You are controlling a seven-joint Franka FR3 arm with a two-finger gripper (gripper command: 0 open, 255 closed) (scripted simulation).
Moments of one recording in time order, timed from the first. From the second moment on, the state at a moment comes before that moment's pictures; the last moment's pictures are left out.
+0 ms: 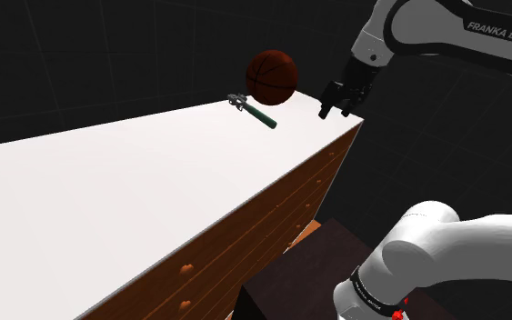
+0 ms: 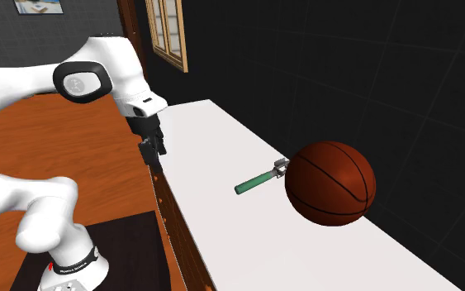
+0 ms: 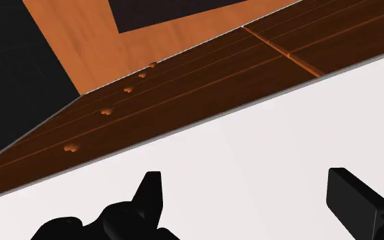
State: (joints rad) arm 0.00 -0.83 -0.07 -2.34 -0.10 1.69 0.14
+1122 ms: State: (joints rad) arm 0.07 -0.24 -0.18 -2.01 -0.06 1.92 -0.10
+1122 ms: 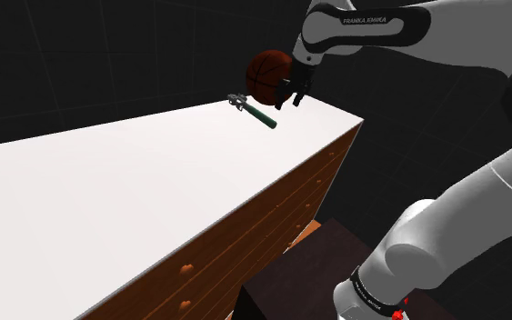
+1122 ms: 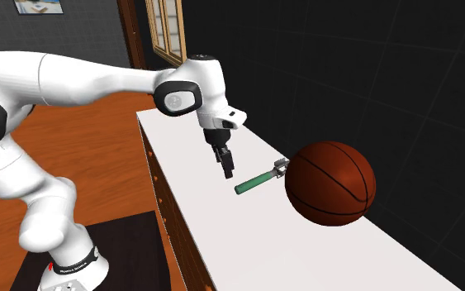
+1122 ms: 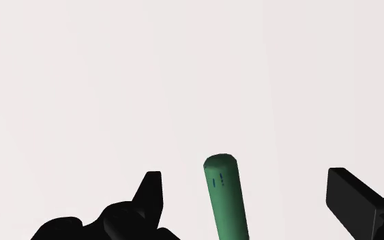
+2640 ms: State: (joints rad) arm 0.07 0.30 -0.18 -1.56 0.06 1.96 -0.29
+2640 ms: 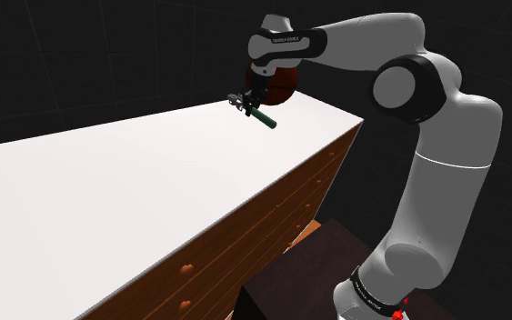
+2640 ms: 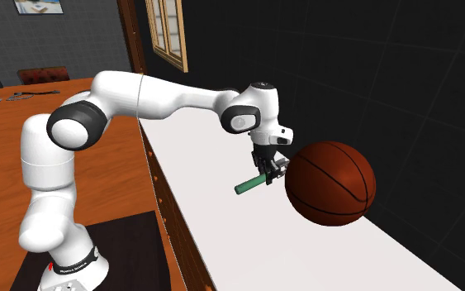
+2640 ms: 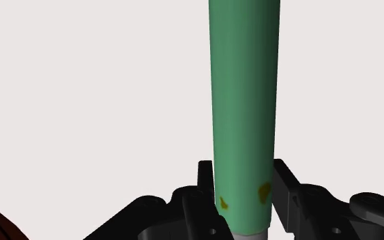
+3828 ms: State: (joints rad) arm 0.07 0.29 -0.18 -1.46 0.06 1.85 -0.29
